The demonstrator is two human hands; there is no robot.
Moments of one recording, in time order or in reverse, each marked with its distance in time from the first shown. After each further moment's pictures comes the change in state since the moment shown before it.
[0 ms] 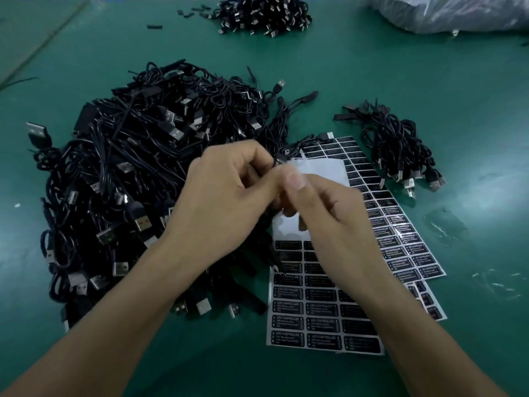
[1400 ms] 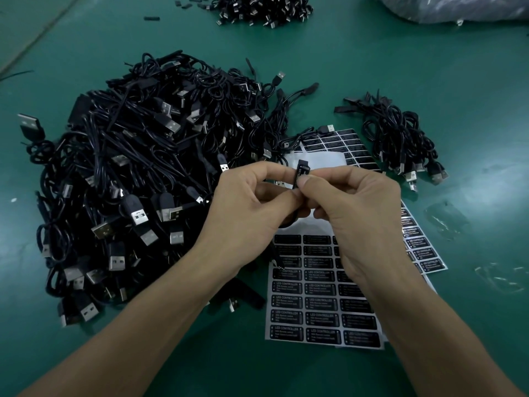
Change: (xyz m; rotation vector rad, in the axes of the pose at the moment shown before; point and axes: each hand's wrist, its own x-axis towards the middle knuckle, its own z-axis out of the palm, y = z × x) left_hand -0.011 -0.015 0.033 -0.422 -0.072 -0.199; right_hand 0.006 0.001 -0.010 0.206 0.346 0.268
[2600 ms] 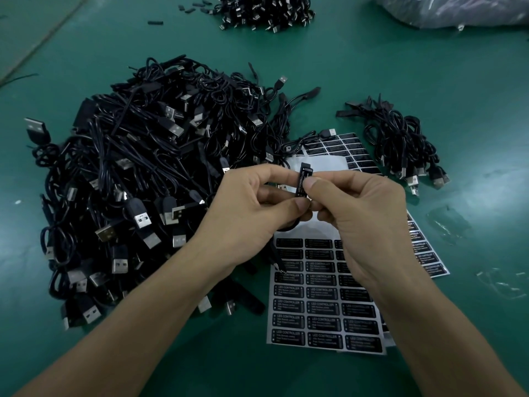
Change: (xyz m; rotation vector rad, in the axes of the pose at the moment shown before) left_hand 0.001 0.009 -0.008 0.001 -0.103 -0.097; right_hand 0.003 0.001 -0.006 -0.010 -0.023 0.024
